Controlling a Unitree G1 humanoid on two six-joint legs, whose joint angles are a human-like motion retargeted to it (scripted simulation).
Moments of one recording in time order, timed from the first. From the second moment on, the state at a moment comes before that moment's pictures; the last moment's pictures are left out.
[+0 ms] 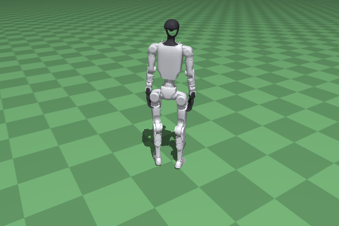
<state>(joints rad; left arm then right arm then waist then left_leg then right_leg) 0.01 0.09 0.16 1.59 0.16 0.10 -0.16 0.02 -0.14 -0.05 1.49 -0.50 0.02 0.25 -0.04 -0.02 -0.09 0.02 -0.03 0.35 0.01 -0.13 0.03 0.00 -0.11 -0.19 0.06 0.09 0.09</state>
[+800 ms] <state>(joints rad) 0.02 0.08 0.16 1.59 0.16 0.10 -0.16 0.03 -0.13 -0.04 1.49 -0.50 0.02 0.25 -0.05 -0.03 -0.08 0.02 -0.02 0.37 0.01 -0.18 0.02 0.00 -0.10 -0.18 0.06 0.09 0.08</state>
